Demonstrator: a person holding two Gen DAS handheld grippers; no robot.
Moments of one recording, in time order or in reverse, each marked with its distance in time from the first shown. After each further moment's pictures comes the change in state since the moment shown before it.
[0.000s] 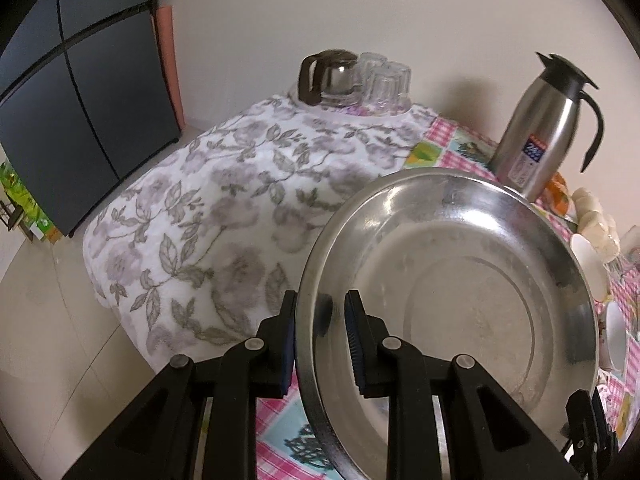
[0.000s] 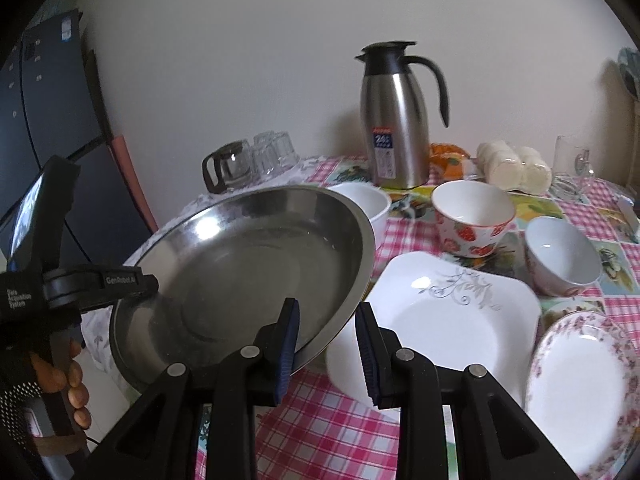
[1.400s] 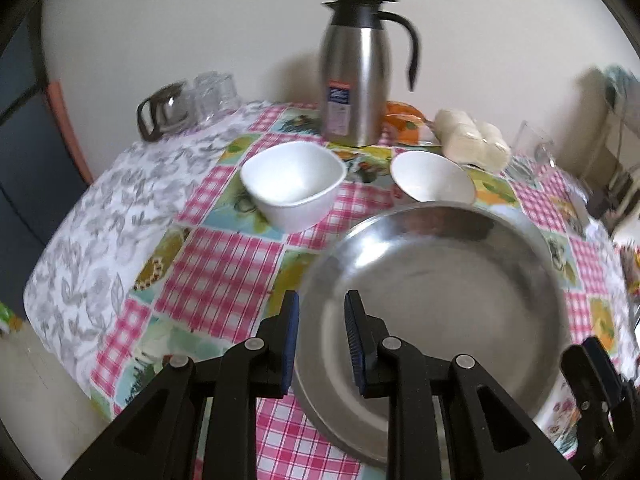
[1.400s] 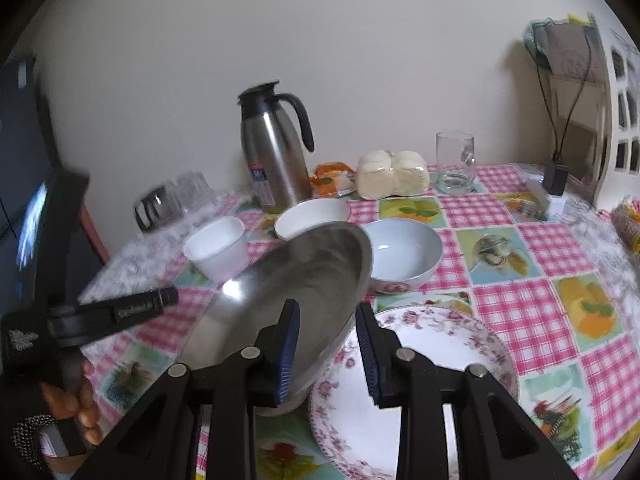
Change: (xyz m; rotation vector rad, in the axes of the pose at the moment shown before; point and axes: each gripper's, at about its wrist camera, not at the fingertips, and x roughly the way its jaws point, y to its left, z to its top) left arm -0.051 -0.179 -0.065 0.339 -0.038 -0.192; right arm -0.083 -0.129 -0.012 0.067 -0.066 -0.171
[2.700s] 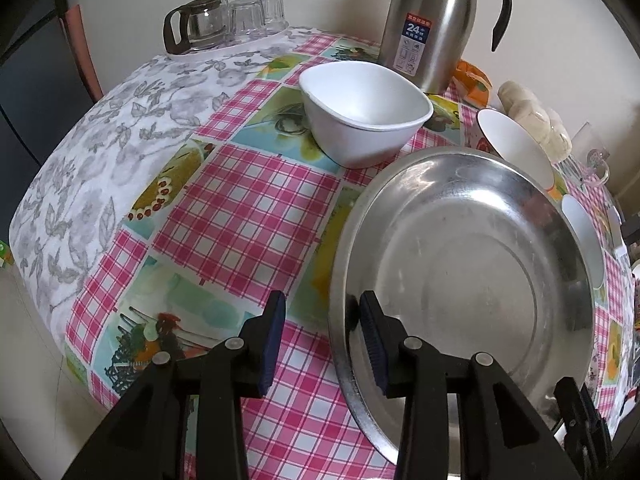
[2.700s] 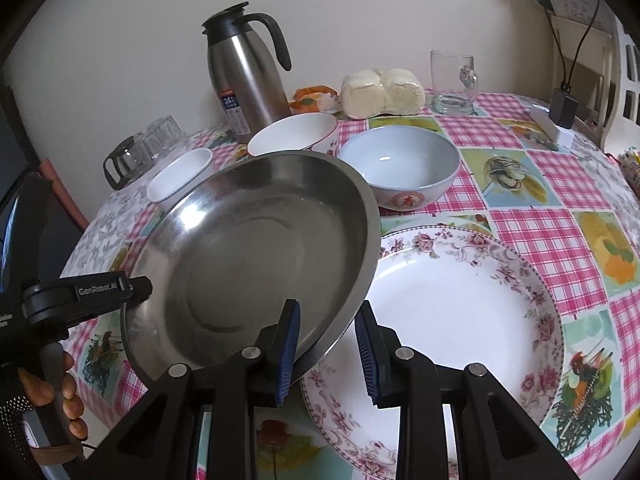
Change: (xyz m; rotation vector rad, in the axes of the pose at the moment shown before) left arm 0.062 0.050 -0.011 -0.186 0.217 0.015; right arm 0.057 -0.011 -0.028 0.102 0.230 -0.041
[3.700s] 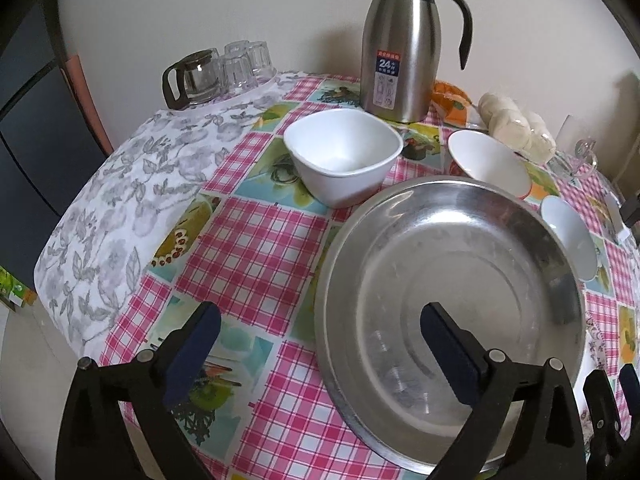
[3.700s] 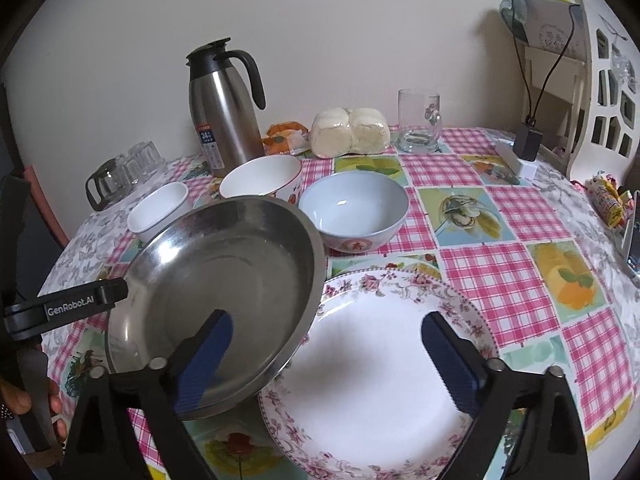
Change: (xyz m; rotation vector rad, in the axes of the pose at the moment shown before) left arm -0.034 -0.020 -0.001 0.093 -0.140 0.051; right arm -0.031 -0.014 0.012 -0.020 -0.115 -0.098
